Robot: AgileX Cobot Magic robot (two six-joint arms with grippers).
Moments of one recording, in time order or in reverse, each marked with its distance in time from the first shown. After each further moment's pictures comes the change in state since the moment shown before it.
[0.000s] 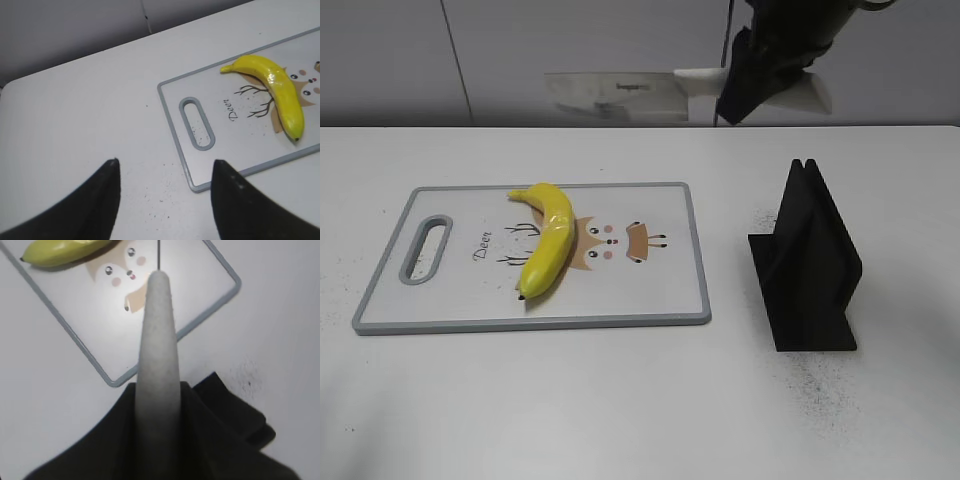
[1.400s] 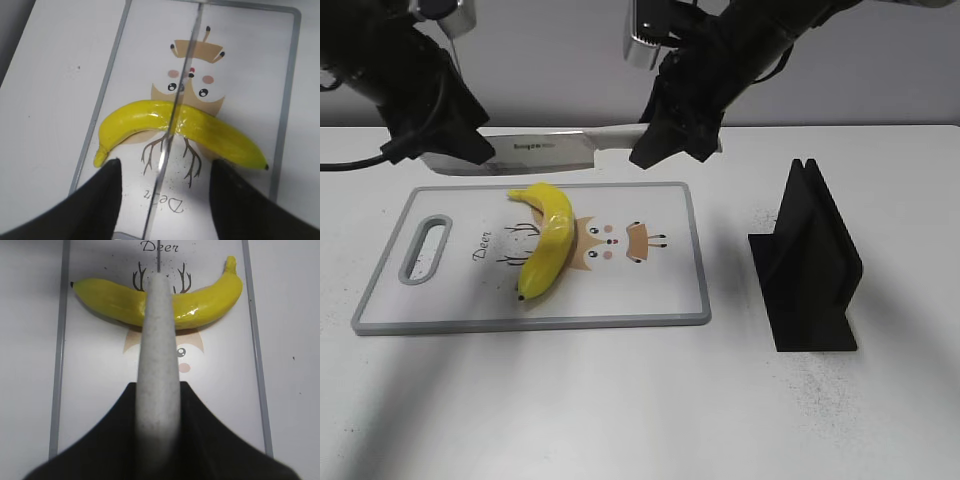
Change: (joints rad) left arm -0.146 1.075 -0.631 -0.510 0.140 1.135; right arm 0.000 0.271 -0.066 0.384 -0.126 -0.800
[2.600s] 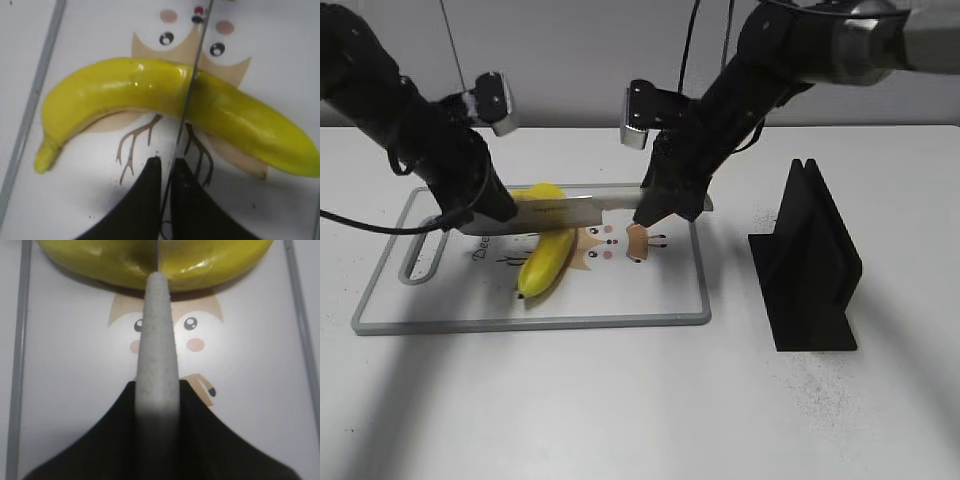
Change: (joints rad) left arm -0.007 0.274 -0.007 0.001 -0.107 0.036; right arm 0.000 0.187 -0.003 -0.020 -0.068 -0.010
